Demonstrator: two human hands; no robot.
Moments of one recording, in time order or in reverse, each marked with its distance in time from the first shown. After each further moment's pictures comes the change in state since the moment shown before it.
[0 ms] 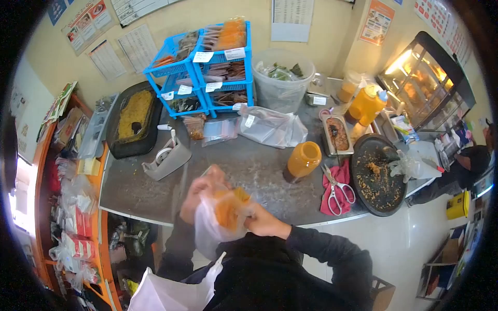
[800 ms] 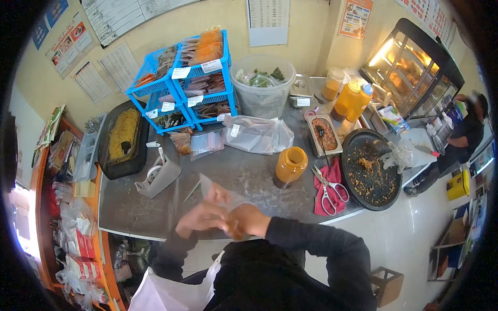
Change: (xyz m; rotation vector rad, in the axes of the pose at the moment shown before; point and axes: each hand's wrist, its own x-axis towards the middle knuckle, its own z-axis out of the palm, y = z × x) left_hand 0.032 0.032 0.030 0.747 -0.453 0.003; right_hand 0.046 0.001 -0.022 -0.915 -0.284 0.266
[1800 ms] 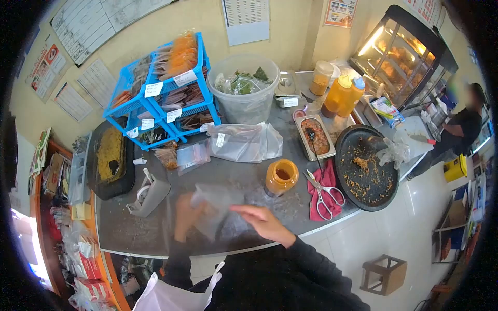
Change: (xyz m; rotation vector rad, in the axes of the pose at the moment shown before) left_hand -0.033 -0.119 -0.015 0.409 0.570 -0.656; right_hand -0.052 0.020 -0.029 0.911 0.608 -0.102
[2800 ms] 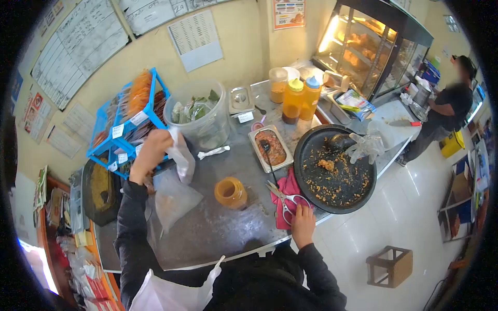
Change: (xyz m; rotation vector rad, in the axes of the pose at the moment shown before) left_hand 0.221 0.210 -0.028 0.721 -0.138 1.050; right_hand -0.135 0.109 -0.173 -1.363 0.907 0.122
